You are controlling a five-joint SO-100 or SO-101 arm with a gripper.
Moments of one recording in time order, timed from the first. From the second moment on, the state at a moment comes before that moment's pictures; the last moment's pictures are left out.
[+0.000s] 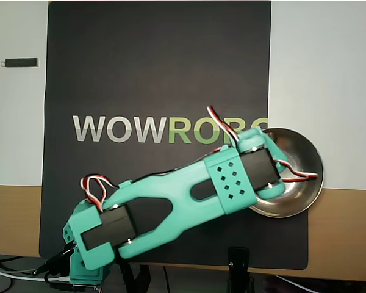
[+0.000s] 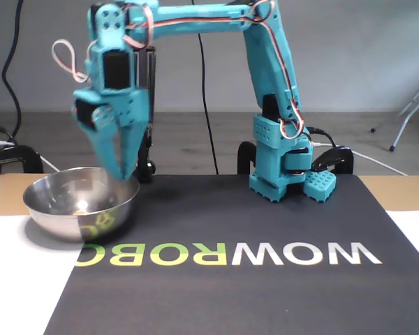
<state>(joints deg) 64.2 71.5 70.1 85.3 -21.1</state>
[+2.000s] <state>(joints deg) 1.3 86.0 70.1 96.2 13.9</state>
